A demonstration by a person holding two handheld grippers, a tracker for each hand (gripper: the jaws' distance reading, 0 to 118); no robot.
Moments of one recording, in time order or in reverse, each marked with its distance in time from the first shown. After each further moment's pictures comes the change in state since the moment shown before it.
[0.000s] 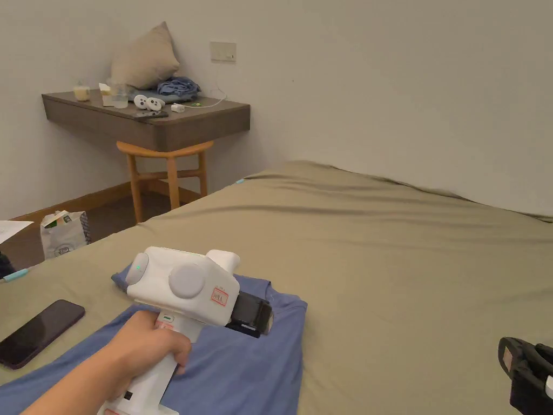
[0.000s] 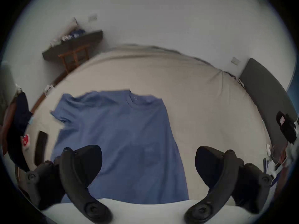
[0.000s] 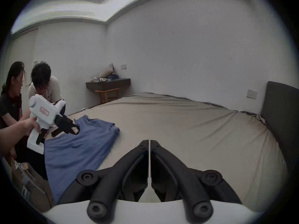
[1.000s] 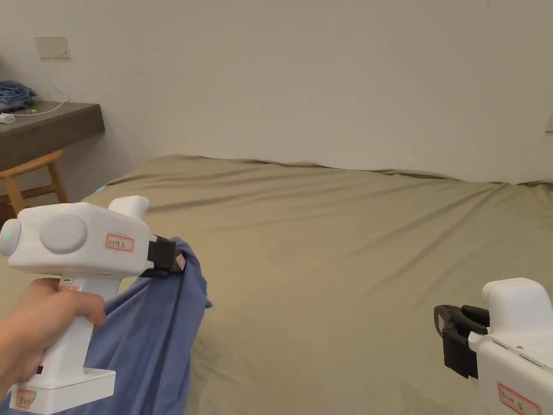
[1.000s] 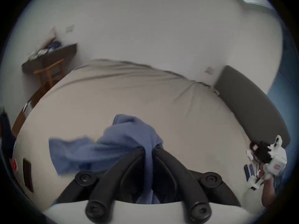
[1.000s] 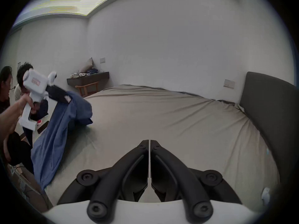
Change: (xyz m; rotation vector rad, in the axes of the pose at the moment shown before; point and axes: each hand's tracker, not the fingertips) left arm 0.133 0.073 0.059 0.204 -0.240 -0.110; right arm 0.080 -0.013 0.072 -0.063 -0.186 -0.035
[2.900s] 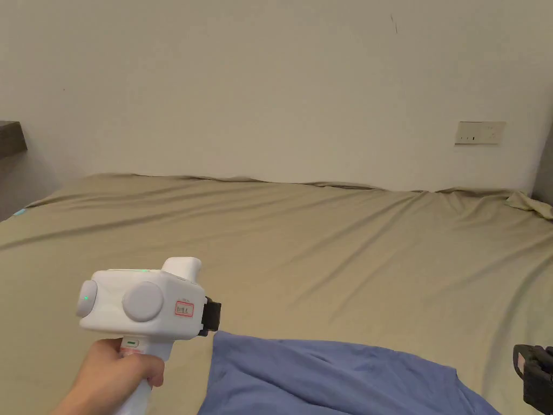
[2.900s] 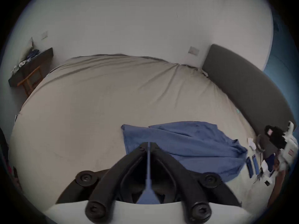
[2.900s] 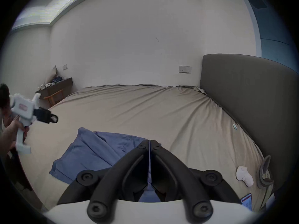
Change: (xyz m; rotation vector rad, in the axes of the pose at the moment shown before) left arm 0.132 -0.042 -0.126 -0.145 0.002 -0.100; right arm 0.141 -0.044 0.072 -0.059 -0.291 -0.167
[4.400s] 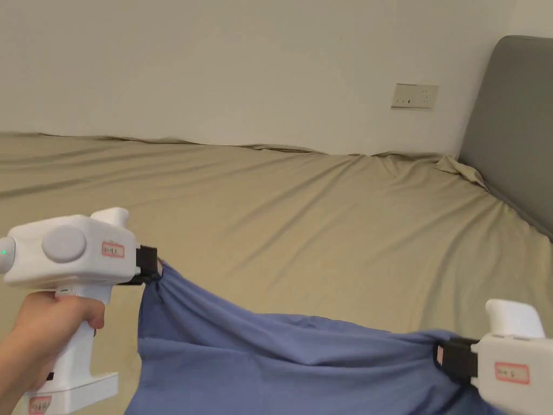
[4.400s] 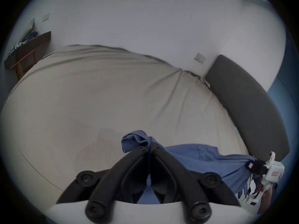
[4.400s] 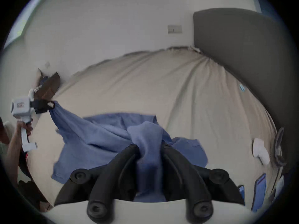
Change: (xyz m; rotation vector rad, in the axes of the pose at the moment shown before) left arm -0.017 0.047 -0.055 0.053 -0.111 0.159; right arm 0.038 -0.008 -0.079 -0.268 -0.002 -0.198
